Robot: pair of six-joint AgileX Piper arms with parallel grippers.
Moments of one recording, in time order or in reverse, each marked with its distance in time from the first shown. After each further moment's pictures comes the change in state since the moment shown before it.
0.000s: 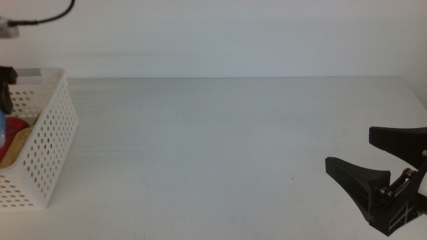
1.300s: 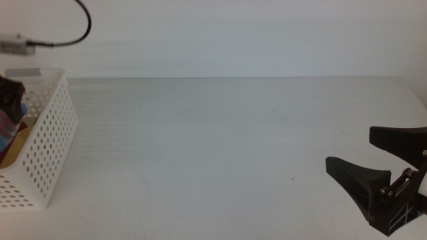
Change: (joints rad) left arm -0.019 0.099 -0.038 0.049 0.002 0.130; right arm 0.000 0.000 0.000 0.000 0.000 0.000
